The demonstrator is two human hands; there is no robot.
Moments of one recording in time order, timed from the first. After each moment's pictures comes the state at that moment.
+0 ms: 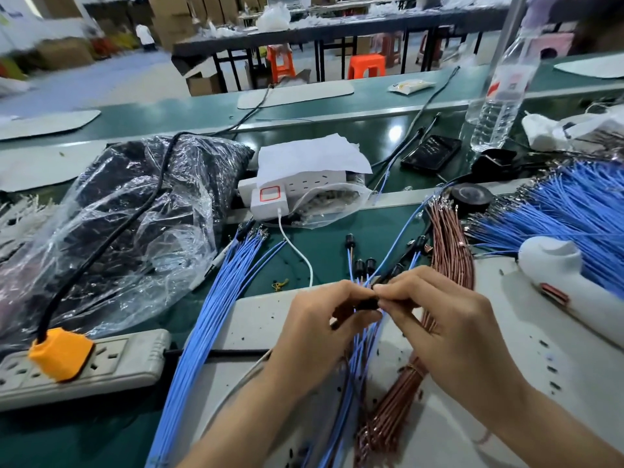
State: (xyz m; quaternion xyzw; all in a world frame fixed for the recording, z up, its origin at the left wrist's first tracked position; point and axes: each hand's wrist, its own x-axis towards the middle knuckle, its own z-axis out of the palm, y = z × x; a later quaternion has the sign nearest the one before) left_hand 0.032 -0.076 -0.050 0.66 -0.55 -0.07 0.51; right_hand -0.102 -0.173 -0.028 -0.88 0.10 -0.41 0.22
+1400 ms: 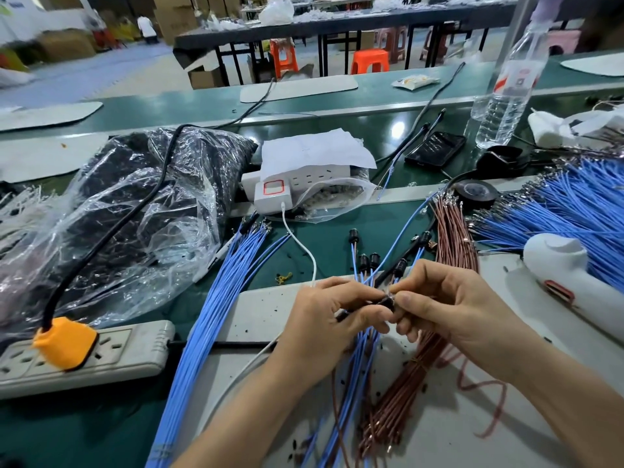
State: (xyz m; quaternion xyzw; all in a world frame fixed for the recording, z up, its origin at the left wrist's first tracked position) left_hand 0.027 -0.073 -0.039 0.64 -0.54 -0.14 0.53; right_hand -0.104 -0.194 -0.021 -0.63 0.18 -0.17 0.73
